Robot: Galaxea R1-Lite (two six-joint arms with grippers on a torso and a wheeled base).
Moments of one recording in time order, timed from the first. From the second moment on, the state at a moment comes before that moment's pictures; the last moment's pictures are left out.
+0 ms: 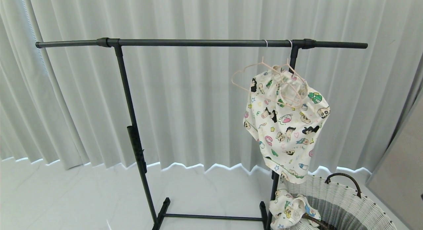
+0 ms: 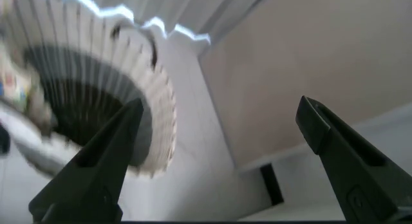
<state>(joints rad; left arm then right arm) -0.13 0.43 -0.02 -0.01 0.36 0.38 -0.03 0.91 -0.26 -0.26 -0.38 -0.44</state>
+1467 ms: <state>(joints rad) -0.13 0.42 -0.03 0.00 0.35 0.39 -0.08 0.46 0.00 -0.08 -0.35 -0.31</state>
